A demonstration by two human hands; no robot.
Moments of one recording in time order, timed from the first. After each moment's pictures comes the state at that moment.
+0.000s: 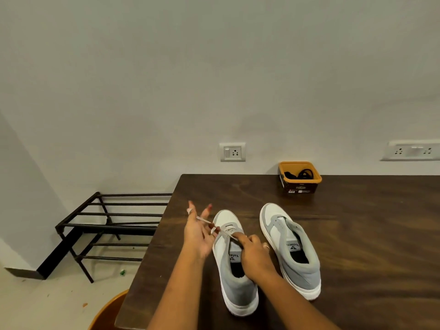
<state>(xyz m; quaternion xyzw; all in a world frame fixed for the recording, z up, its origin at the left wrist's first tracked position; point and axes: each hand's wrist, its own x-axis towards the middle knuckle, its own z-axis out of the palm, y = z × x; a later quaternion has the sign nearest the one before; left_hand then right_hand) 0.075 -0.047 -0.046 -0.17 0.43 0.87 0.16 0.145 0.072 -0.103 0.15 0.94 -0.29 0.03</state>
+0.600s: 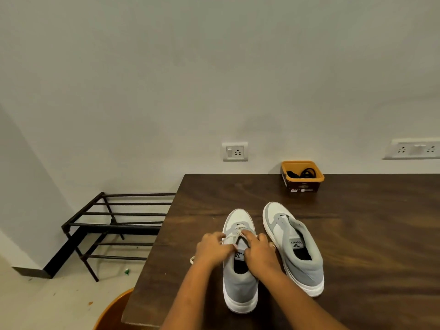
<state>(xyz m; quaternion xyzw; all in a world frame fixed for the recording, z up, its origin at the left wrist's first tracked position) 0.081 -0.057 -0.095 0.06 0.92 0.33 0.19 0.145 0.071 -0.101 0.19 0.94 -0.30 0.03</state>
